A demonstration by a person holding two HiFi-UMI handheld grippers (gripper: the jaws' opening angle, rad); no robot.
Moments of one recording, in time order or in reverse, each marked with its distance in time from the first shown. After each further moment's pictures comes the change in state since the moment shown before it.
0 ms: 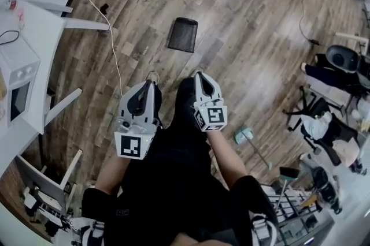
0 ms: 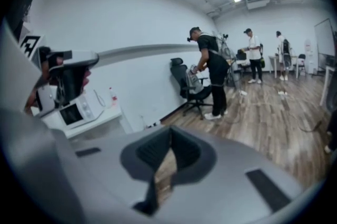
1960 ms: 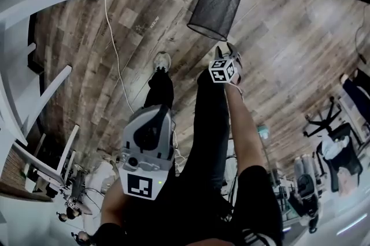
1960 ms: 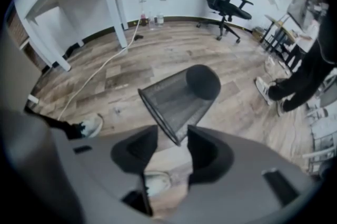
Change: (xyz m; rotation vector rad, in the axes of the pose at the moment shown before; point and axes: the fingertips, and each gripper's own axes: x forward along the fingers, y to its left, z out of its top) left arm 0.081 0.069 -0.284 -0.095 0.153 0.085; right arm 0.279 -0.204 -0.538 -0.495 0.827 -0.058
